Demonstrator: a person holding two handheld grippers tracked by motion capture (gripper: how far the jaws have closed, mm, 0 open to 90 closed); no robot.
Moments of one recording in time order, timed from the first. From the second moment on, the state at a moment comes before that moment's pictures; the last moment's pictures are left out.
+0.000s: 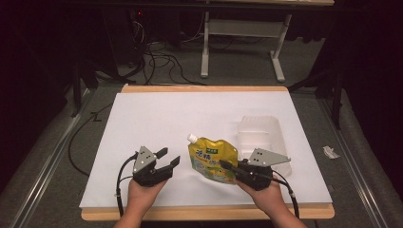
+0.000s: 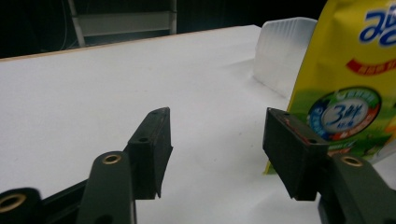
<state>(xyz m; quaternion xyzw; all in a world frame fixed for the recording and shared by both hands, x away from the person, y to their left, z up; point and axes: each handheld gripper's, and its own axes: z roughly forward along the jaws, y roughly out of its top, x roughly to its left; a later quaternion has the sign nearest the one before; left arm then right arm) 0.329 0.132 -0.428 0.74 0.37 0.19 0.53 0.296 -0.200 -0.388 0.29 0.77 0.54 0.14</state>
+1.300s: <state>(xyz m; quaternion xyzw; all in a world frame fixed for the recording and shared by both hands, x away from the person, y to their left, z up) 0.333 0.132 -0.435 0.76 0.36 0.20 0.50 0.304 -0.270 -0.337 0.26 0.74 0.60 0.17</state>
